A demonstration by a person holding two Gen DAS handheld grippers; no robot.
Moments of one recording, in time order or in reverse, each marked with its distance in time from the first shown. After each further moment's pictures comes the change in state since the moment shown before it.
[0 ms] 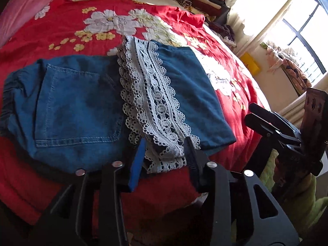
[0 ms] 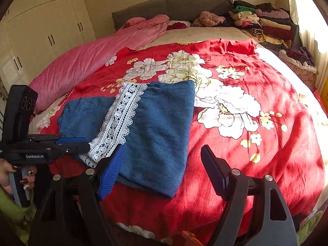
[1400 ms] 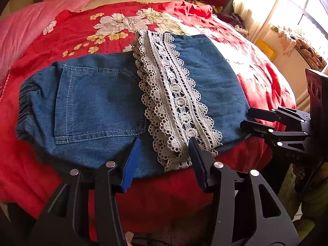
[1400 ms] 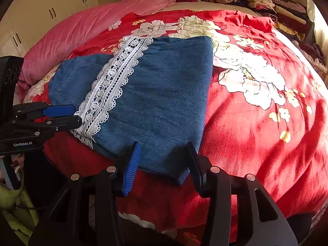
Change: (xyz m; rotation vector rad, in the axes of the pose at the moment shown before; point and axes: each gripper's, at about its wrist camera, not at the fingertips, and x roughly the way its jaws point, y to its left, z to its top) left arm -0.003 0.006 -0.014 0.119 -0.021 0.178; right arm 0.046 0.013 -0.026 -0.068 0.193 0.004
